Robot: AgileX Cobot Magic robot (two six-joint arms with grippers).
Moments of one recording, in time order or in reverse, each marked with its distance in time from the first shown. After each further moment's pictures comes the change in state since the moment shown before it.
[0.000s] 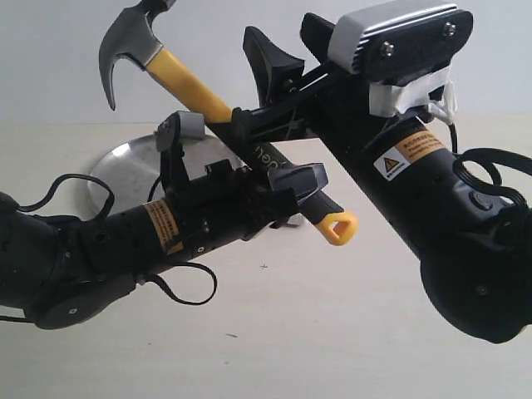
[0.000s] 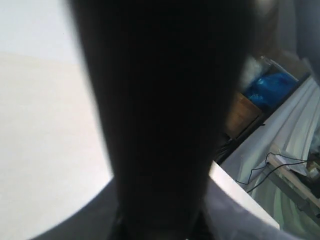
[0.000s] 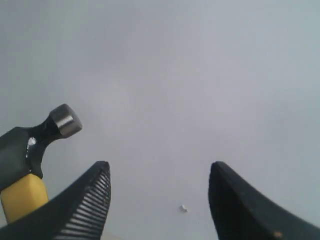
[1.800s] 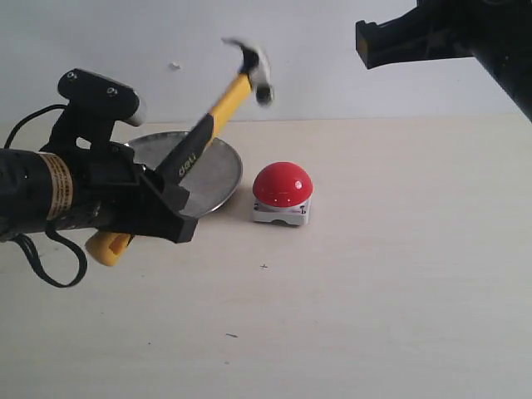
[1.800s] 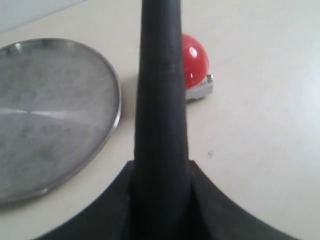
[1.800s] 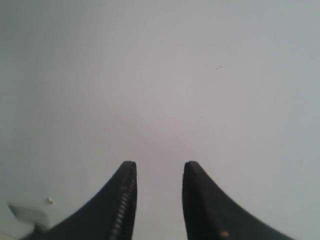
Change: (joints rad) left arm 0.097 -0.422 0.004 0.358 1.084 0.117; right arm 0.000 -0.423 0.000 0.436 0.313 -0.736
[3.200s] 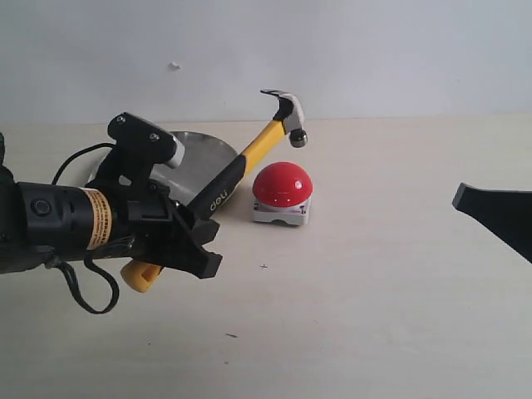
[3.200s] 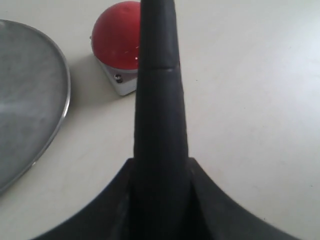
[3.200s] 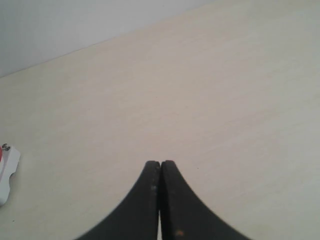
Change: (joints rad) left arm 0.004 0.151 0.018 -0.003 -0.183 0.050; right arm 0.000 -0.002 0.236 1.016 -0.016 0.022
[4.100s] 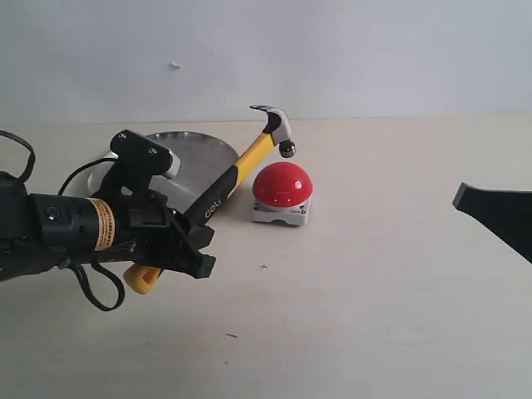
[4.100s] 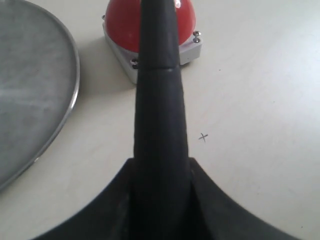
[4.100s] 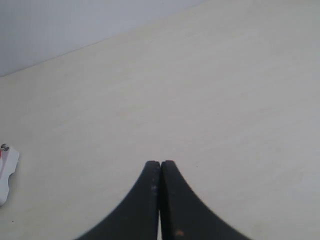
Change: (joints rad) left arm 0.084 0.128 -0.001 -0.059 -0.129 0.093; right arm 0.000 0.000 0.000 0.005 0.000 0.002
